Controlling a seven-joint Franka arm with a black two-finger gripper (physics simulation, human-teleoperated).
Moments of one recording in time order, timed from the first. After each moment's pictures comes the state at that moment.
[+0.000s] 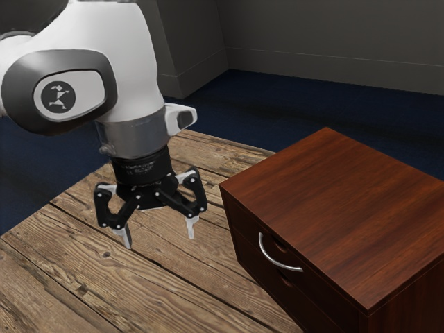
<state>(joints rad) -0.53 -0.26 0.30 -1.78 0.03 1.40 -1.05</state>
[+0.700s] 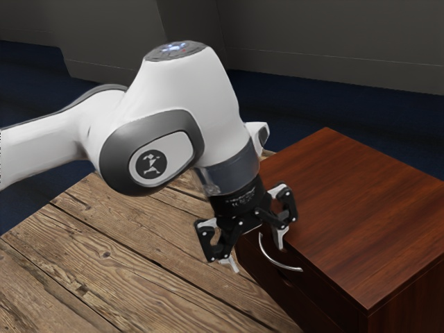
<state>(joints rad) -0.66 -0.15 0.30 -1.86 -0.02 1.87 -1.41</state>
